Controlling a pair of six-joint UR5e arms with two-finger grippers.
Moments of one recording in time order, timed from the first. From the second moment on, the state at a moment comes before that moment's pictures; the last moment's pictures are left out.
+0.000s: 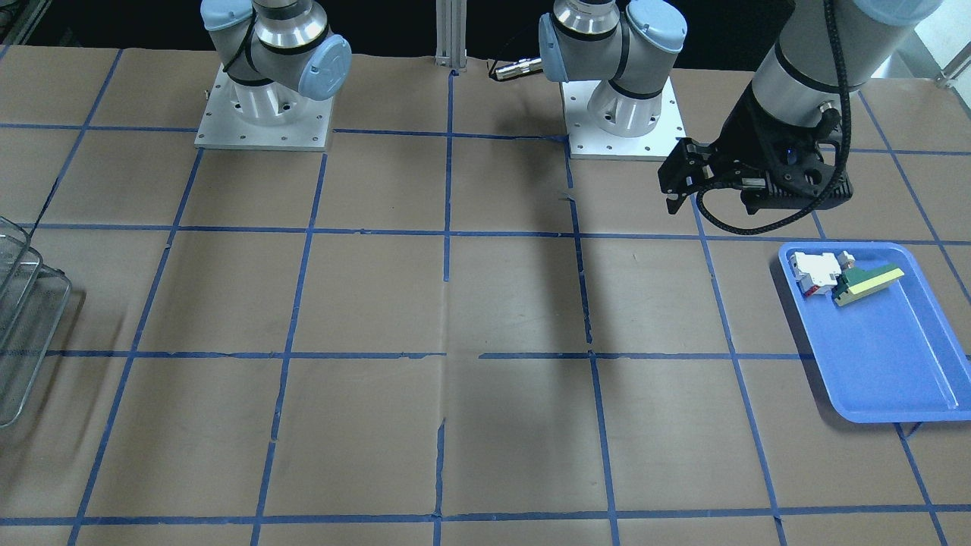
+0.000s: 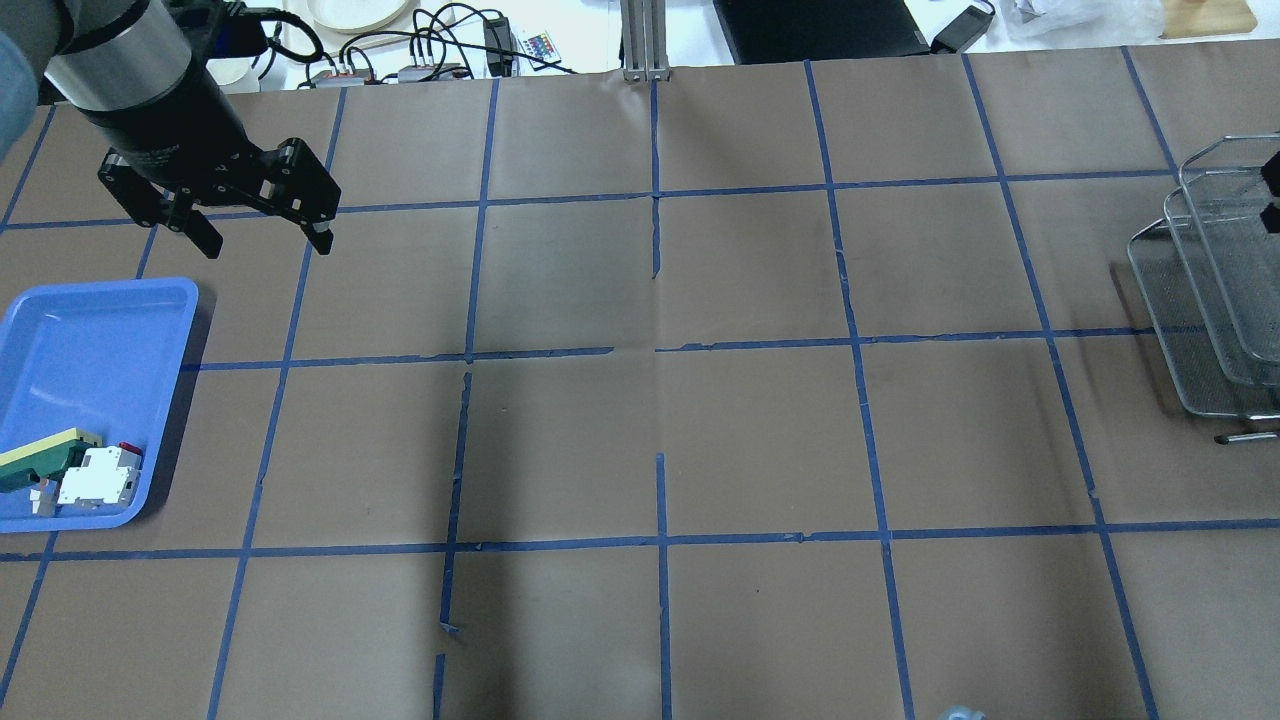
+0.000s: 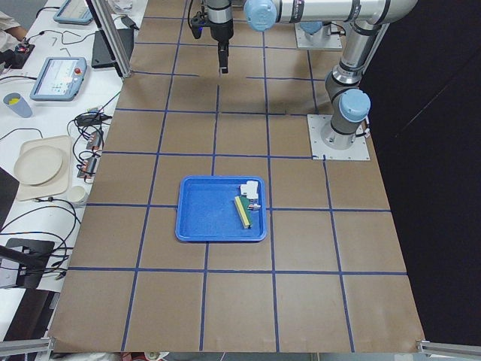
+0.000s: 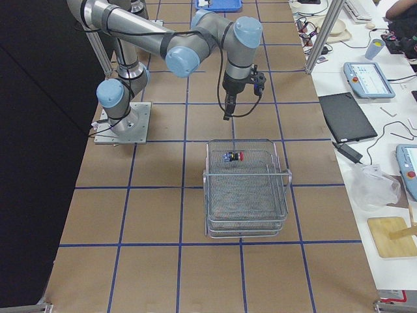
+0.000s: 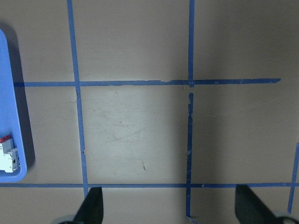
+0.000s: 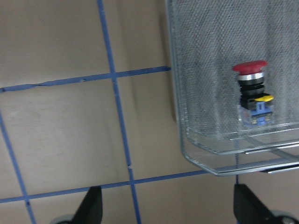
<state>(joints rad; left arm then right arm) -1.46 -1.60 -1.52 -1.65 1.60 0.11 1.05 -1.51 1.51 -1.49 -1.64 -0.39</state>
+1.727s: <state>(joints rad) -1.47 -1.60 -1.44 -1.74 1.57 0.03 1.57 -1.70 1.67 -1.42 -1.60 0.07</state>
